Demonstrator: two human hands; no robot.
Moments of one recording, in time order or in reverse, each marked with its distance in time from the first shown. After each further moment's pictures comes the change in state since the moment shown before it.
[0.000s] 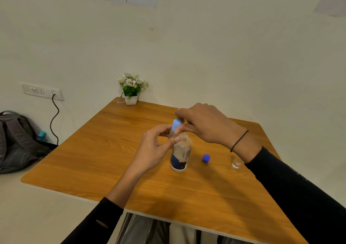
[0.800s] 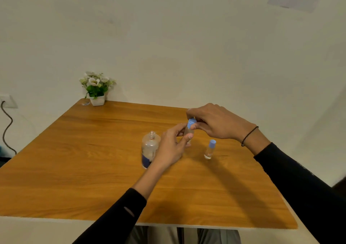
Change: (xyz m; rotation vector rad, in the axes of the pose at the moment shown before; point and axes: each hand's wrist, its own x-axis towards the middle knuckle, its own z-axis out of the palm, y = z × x) left_hand 0.034 0.006 0.146 -0.224 -0.165 -0.100; right_hand -0.079 0.106 0.007 0.046 -0.028 0.063
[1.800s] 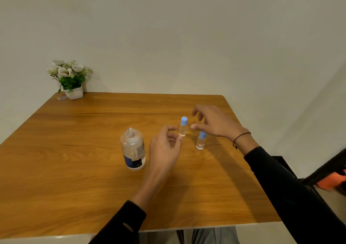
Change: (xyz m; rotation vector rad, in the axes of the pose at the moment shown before) left_hand -0.007 -0.033 0.041 0.351 0.208 -0.171; right_hand -0.017 0.088 0.093 0.226 -0.022 0.418
